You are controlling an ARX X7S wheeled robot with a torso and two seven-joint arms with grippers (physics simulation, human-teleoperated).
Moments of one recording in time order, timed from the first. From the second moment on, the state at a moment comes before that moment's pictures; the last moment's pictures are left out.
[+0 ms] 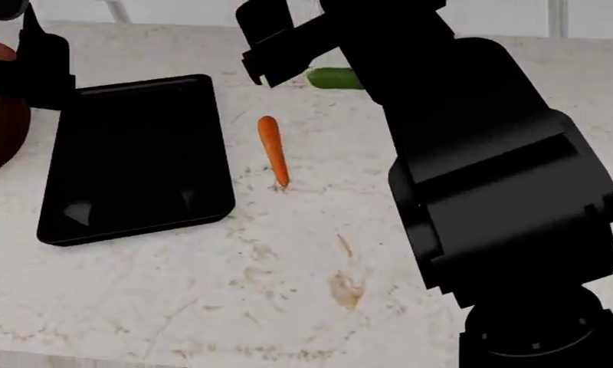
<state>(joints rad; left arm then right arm) -1.08 -0.25 0.25 0.37 -0.14 -1.30 -0.26 1.27 0.21 -0.38 0.03 0.25 0.93 -0.13</state>
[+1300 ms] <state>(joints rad) -1.07 -0.27 0.26 0.39 -0.16 -1.30 -0.27 1.26 0.22 -0.43 0.02 0.29 0.95 -0.14</state>
